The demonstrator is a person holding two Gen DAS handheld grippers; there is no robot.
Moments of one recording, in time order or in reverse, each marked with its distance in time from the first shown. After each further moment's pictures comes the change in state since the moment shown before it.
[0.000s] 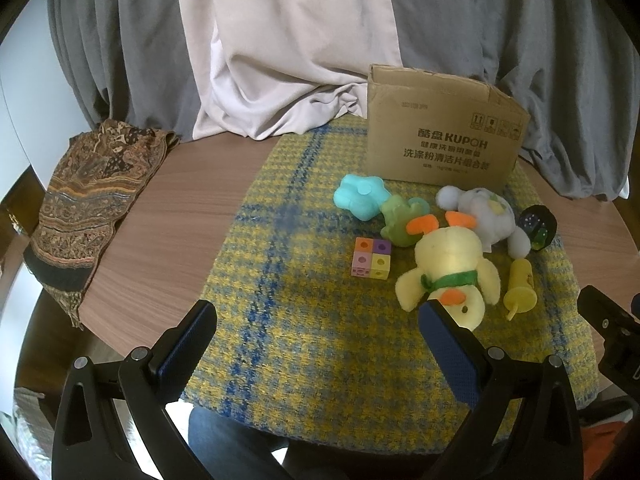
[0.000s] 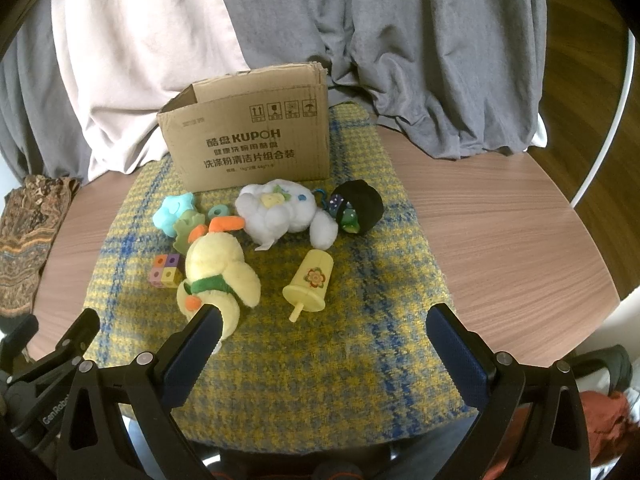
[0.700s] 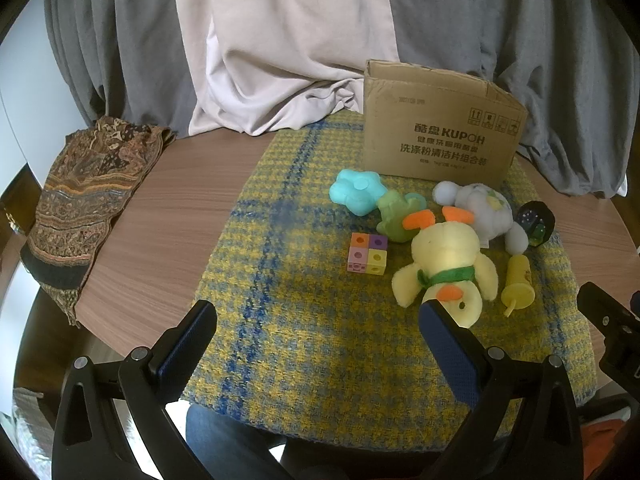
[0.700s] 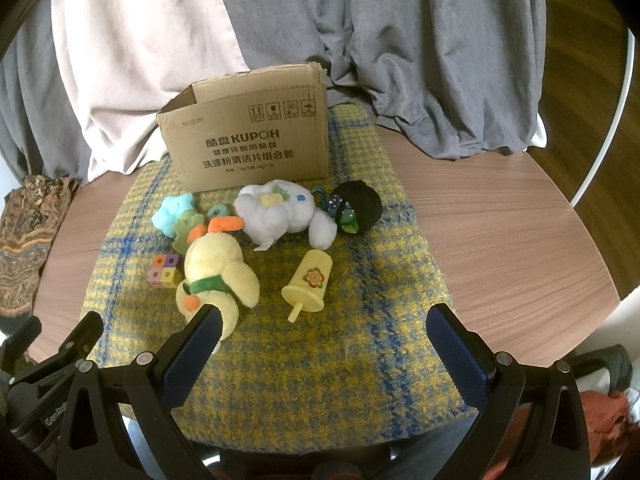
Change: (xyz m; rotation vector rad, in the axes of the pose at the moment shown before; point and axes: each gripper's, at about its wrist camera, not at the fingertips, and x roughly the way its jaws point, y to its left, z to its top) left arm 0.002 -0.001 -0.003 0.001 0.012 -0.011; right arm 0.000 0.000 0.000 -0.003 -0.001 0.000
